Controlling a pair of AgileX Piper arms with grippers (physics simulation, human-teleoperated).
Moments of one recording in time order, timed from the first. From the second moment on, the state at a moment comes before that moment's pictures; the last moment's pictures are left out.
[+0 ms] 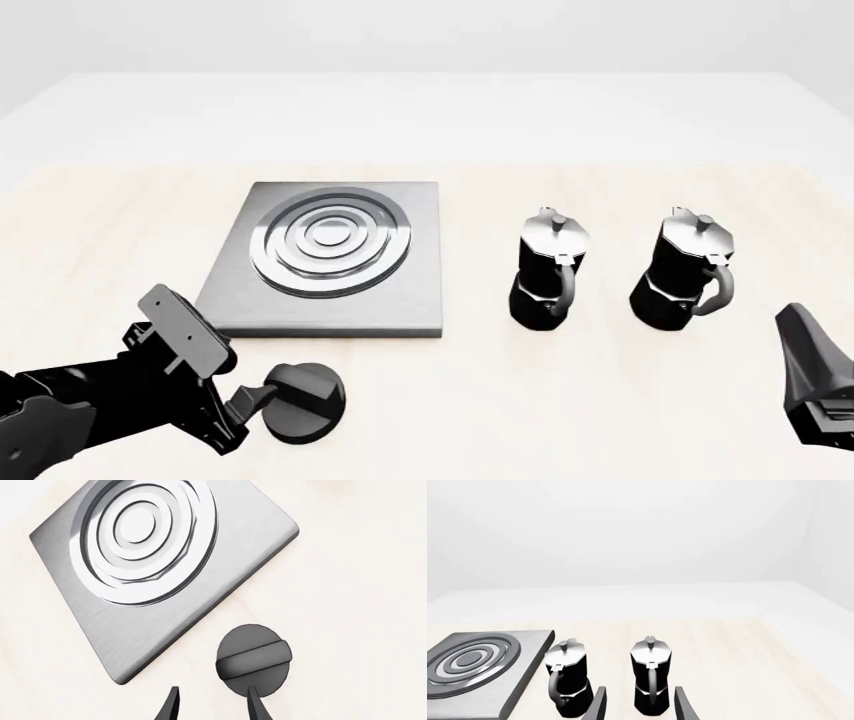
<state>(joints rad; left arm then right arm) -0.44 1.12 -0.29 0.06 0.33 0.00 0.03 0.00 -0.04 0.03</state>
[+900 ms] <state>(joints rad) -0.36 1.38 -0.29 -0.15 0.39 0.00 0.07 0.00 -0.07 0.03</state>
